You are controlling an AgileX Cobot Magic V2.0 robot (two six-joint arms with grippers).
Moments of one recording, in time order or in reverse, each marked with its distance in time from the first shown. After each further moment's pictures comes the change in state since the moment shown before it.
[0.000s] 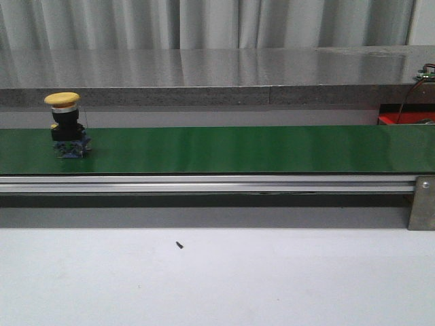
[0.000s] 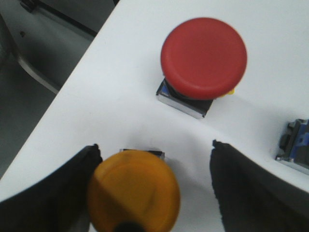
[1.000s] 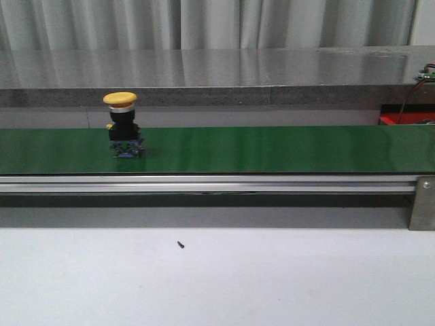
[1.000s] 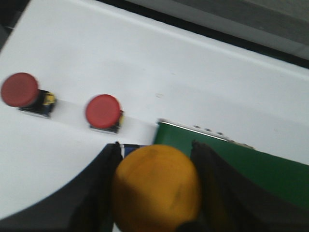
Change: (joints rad) left arm -0.164 -0.369 0.008 -0.227 0.325 0.123; right arm 0.000 0.000 0.000 0.000 0.000 0.000
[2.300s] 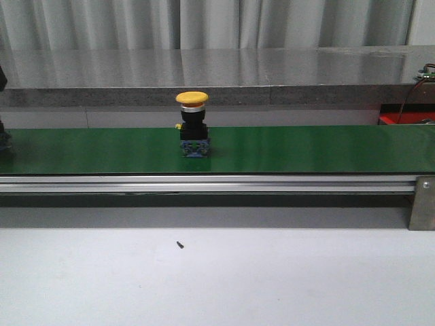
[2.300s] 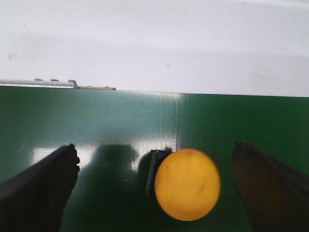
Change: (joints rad) left arm -0.304 -0.107 0.275 -0.012 -0.142 0.015; right arm 0.000 0.000 0.000 0.000 0.000 0.000
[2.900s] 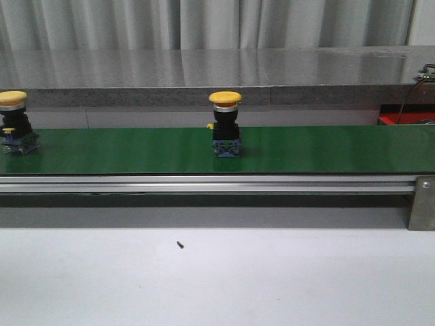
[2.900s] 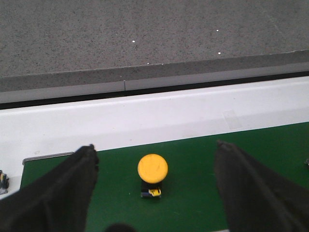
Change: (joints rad) left arm 0.000 -0.607 0.251 -0.194 -0.053 0.238; right arm 0.000 0.000 0.000 0.000 0.006 0.000
